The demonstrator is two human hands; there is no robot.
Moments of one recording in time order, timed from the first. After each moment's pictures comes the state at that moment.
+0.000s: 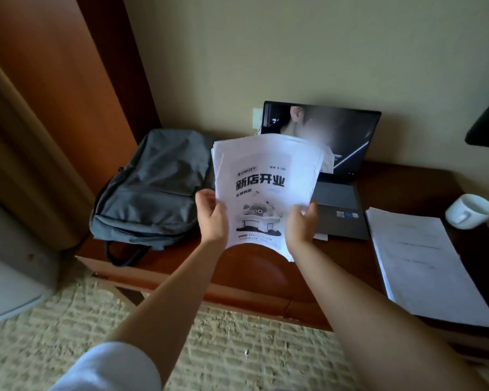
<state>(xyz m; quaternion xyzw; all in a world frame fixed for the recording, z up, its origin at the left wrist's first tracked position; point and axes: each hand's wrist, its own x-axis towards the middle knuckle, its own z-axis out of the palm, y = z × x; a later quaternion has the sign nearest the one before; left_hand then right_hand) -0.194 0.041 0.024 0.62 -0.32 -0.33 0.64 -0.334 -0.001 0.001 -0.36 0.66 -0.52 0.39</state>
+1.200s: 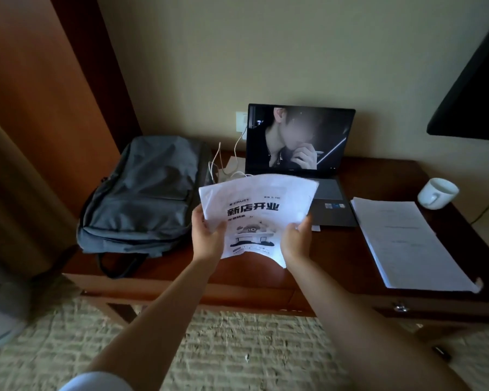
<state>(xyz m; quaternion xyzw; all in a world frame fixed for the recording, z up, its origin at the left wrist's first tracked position) -0.165 0.071 -0.006 0.61 -0.38 -0.38 0.59 -0.320 0.050 -0.011 -0.38 0.69 -0.50 0.35</state>
